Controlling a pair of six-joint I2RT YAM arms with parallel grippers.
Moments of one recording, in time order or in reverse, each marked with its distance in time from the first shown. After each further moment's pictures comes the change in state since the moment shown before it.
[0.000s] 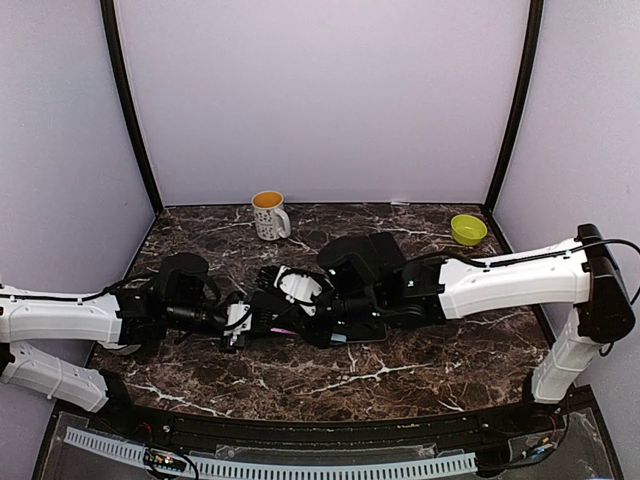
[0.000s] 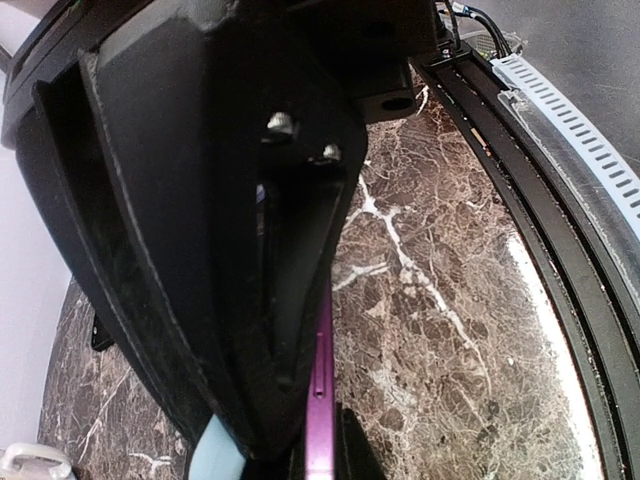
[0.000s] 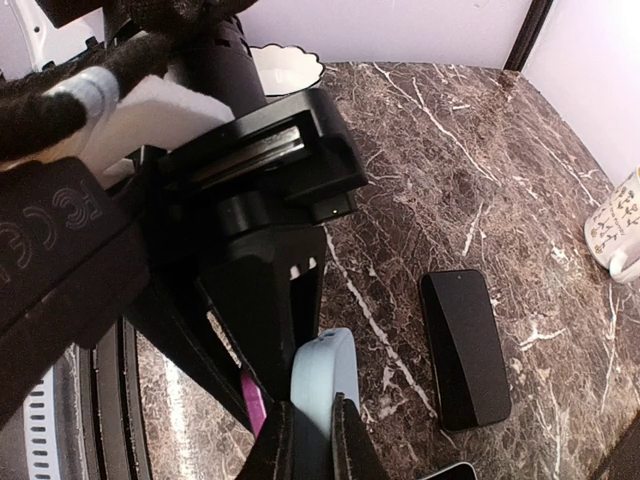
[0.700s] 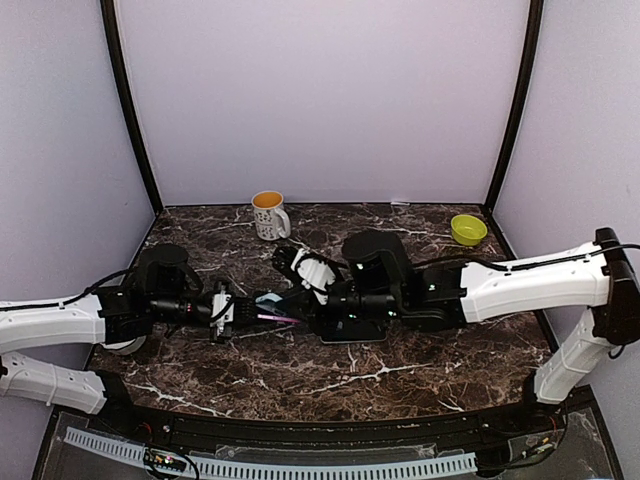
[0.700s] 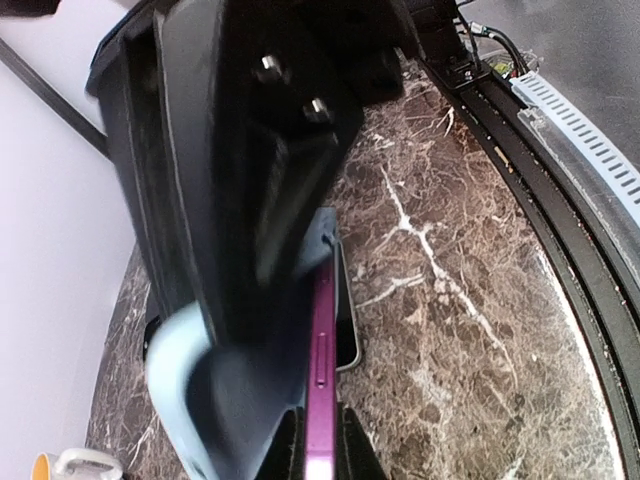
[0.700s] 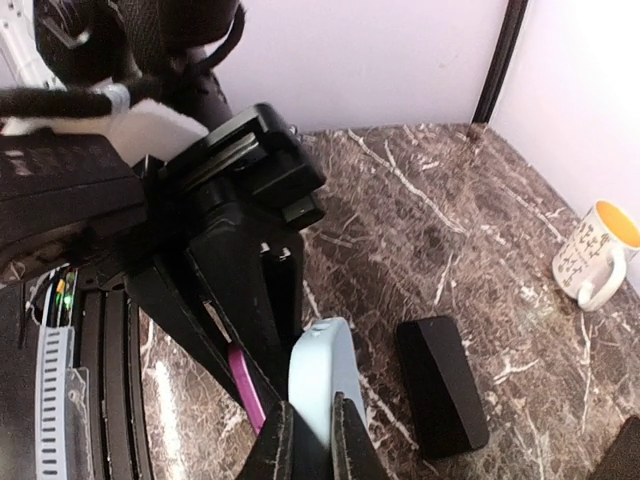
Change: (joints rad) left arm 0.051 -0.111 0.000 -0.014 0.030 0.042; right arm -0.012 -0.091 -0.108 0.177 0.045 0.039
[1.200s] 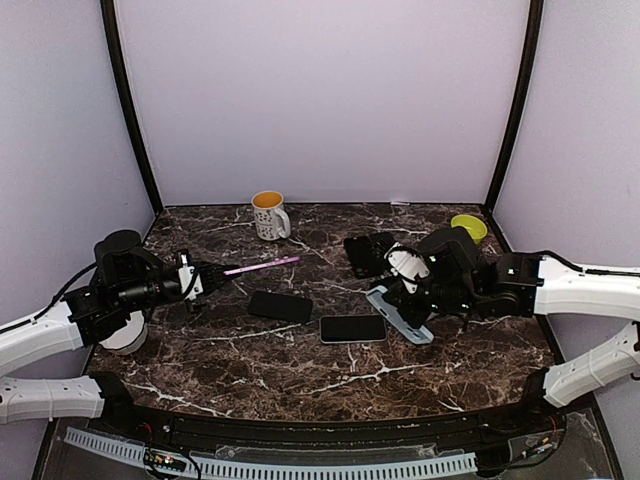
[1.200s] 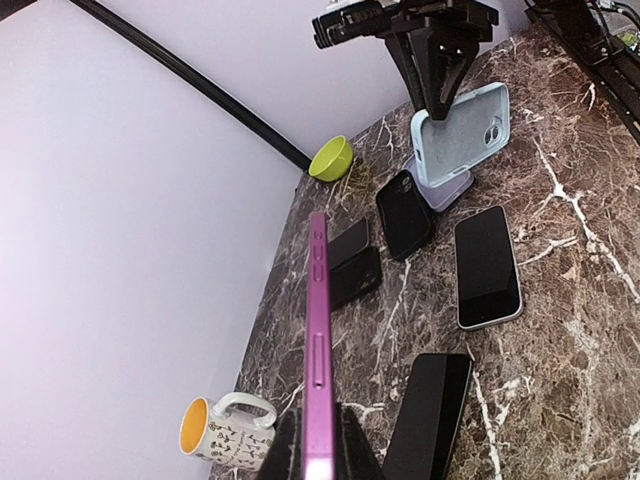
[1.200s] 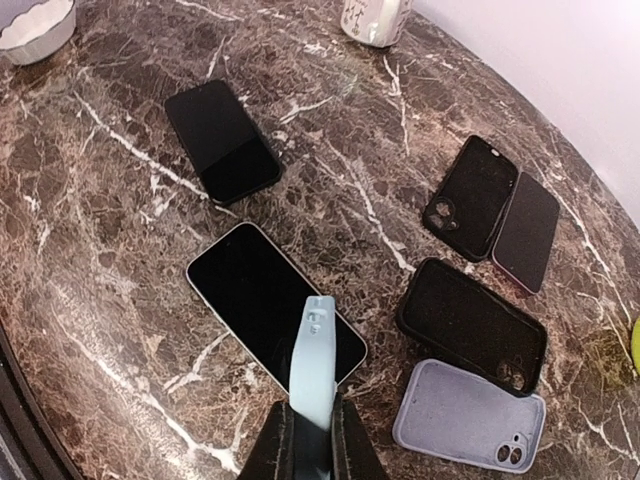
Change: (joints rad) left arm 0.147 -0.218 -0.020 0.026 -0.114 0.089; right arm -0.199 -0.387 -0.236 -0.446 0.248 0.102
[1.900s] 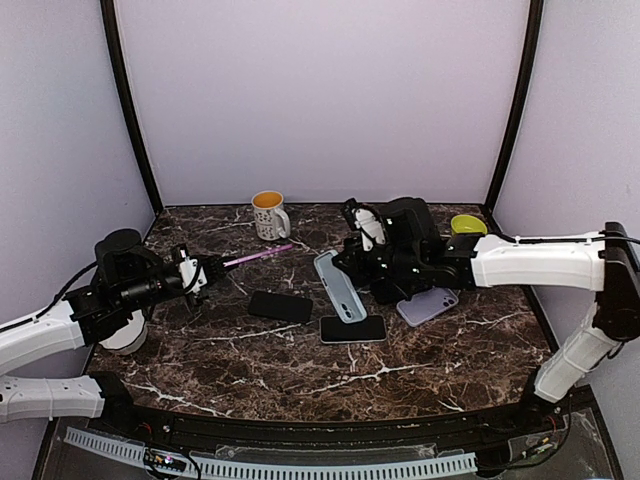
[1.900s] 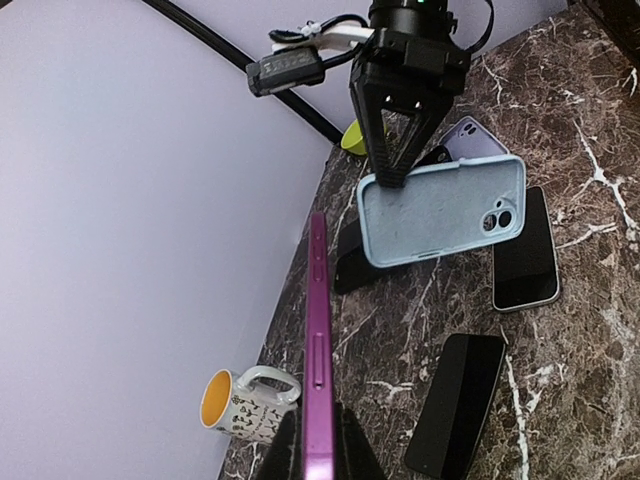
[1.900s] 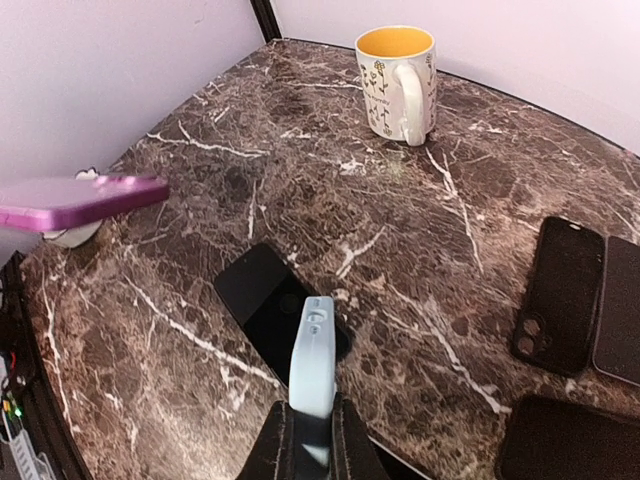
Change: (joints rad) left arm 0.003 0.014 0.000 0.033 -0.104 -0.008; right arm -0.101 0.335 0.195 0.356 -0.202 0.269
